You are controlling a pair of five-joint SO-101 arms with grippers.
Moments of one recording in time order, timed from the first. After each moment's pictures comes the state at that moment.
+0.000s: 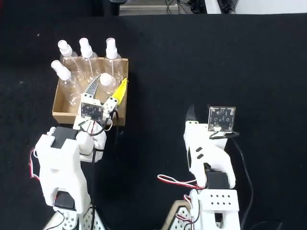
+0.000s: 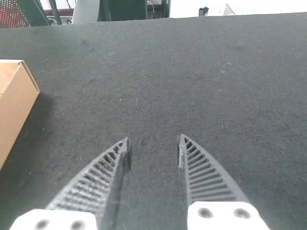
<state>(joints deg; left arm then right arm) 4.3 25.3 62.8 -86.6 -7.3 1.3 -85.0 97.2 19.8 0.1</state>
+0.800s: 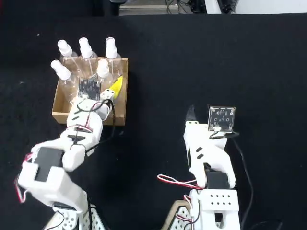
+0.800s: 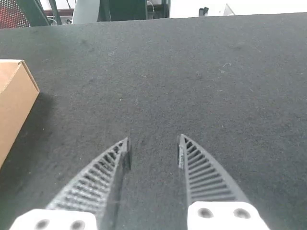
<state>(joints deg) 2.3 5.5 62.1 -51.4 -5.9 1.3 -85.0 97.2 19.8 0.1</state>
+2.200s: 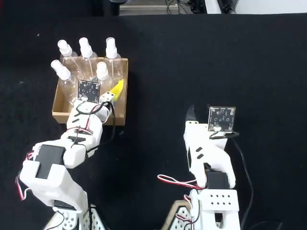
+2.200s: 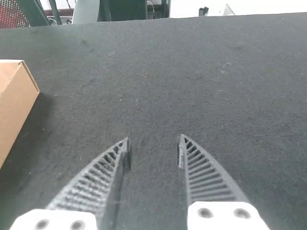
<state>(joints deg) 2.2 6.9 63.5 -53.6 -5.2 1.3 -85.0 97.2 19.8 0.1</state>
